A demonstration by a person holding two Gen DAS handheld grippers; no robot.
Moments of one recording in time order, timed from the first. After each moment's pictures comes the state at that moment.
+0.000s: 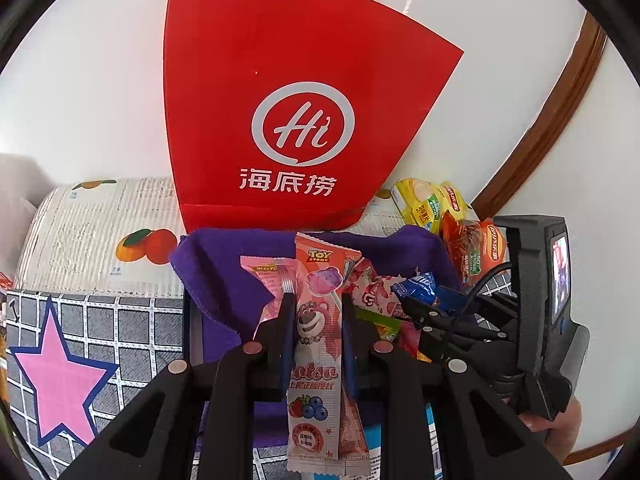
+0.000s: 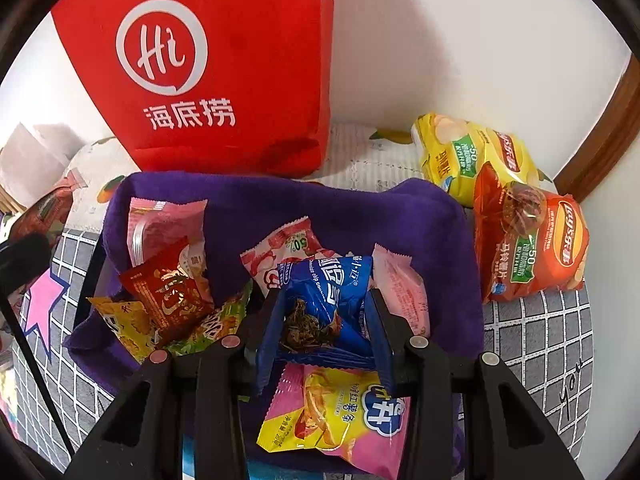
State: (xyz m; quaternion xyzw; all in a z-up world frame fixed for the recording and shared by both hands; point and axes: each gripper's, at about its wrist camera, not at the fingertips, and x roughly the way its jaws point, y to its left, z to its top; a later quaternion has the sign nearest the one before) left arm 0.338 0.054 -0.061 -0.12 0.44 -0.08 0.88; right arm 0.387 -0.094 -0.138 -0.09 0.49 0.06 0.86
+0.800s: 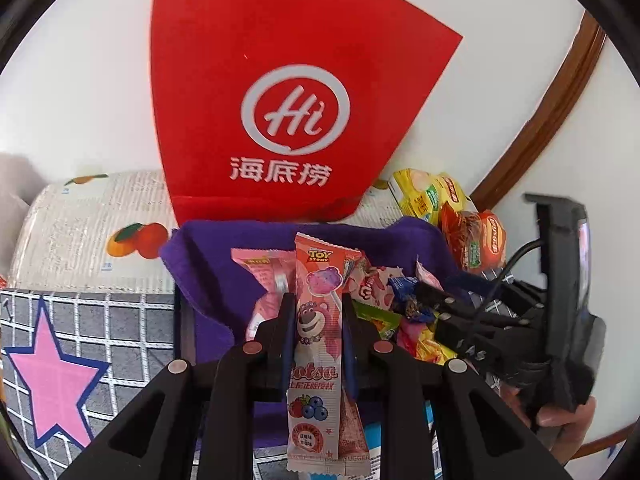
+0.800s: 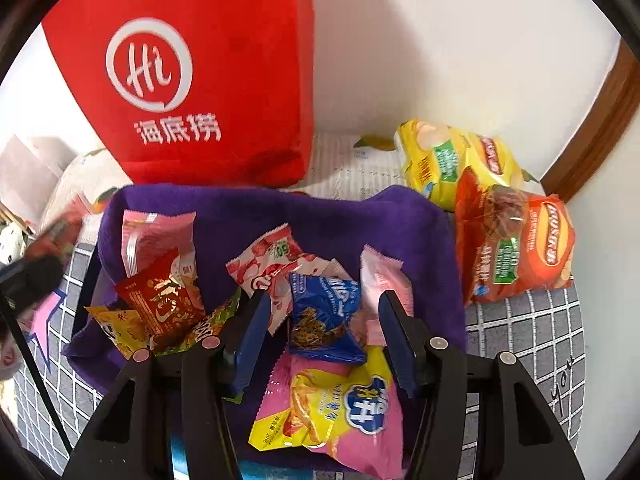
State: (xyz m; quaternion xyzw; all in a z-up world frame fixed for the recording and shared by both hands) left arm 0.342 0.045 -0.074 -0.12 0.46 -0.10 0.87; right arm 0.381 -0.110 -0.118 -0.08 0.48 0.03 0.88
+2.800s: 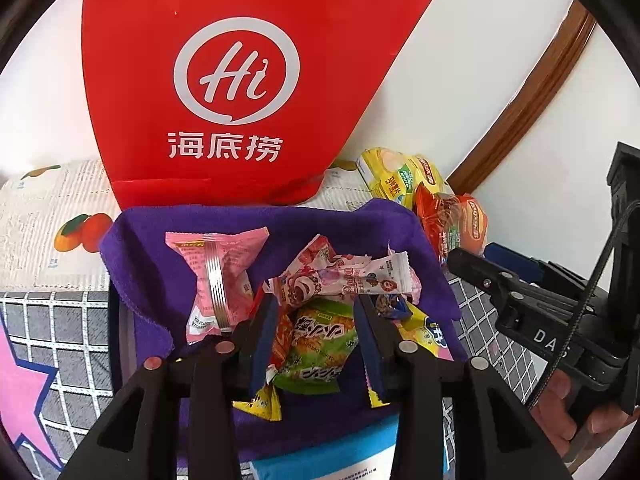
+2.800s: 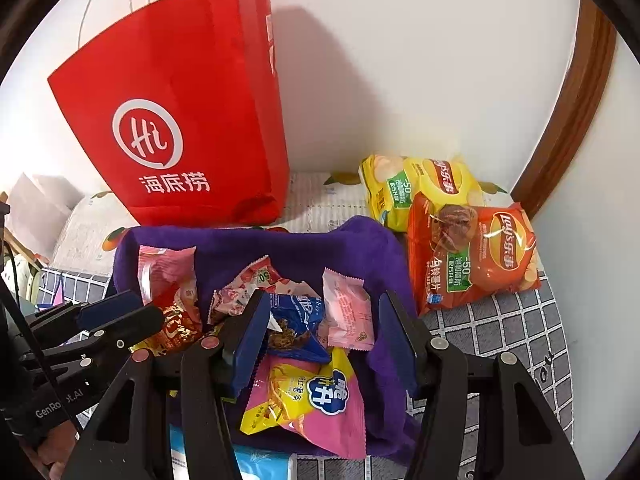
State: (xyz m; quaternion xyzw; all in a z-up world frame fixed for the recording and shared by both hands) left arm 0.350 0.016 -0.086 -0.13 0.47 -0.14 0.86; right arm 0.361 -0.132 -0.076 -0.05 0.43 0.02 0.90
